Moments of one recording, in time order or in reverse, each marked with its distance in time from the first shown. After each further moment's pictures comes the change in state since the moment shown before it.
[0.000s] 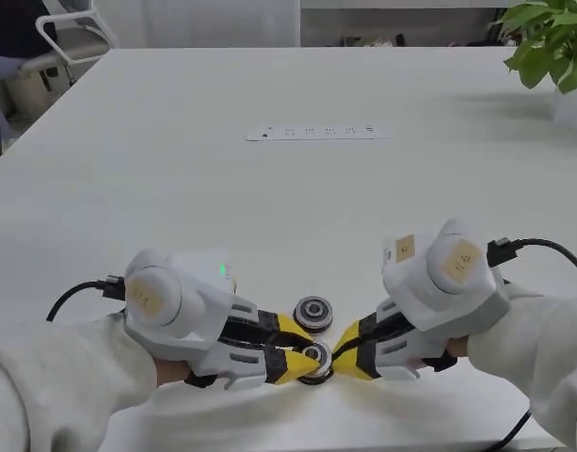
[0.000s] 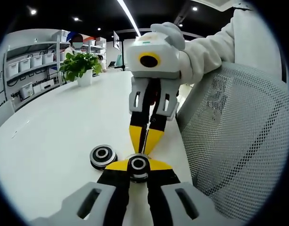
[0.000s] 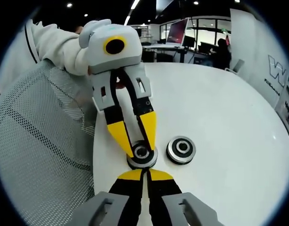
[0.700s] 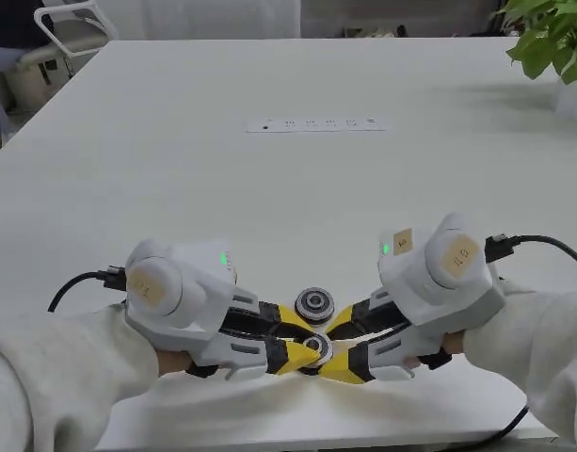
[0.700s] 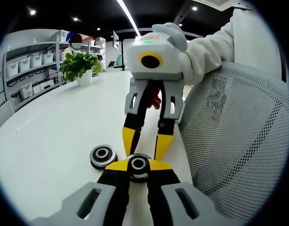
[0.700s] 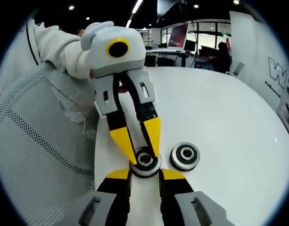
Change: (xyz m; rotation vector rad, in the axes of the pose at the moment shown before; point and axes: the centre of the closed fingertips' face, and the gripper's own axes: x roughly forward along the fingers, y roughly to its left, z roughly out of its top) left arm 0.000 0.000 0.001 0.004 0.002 -0.002; right arm 0.007 0.004 0.007 -0.012 -0.039 0.011
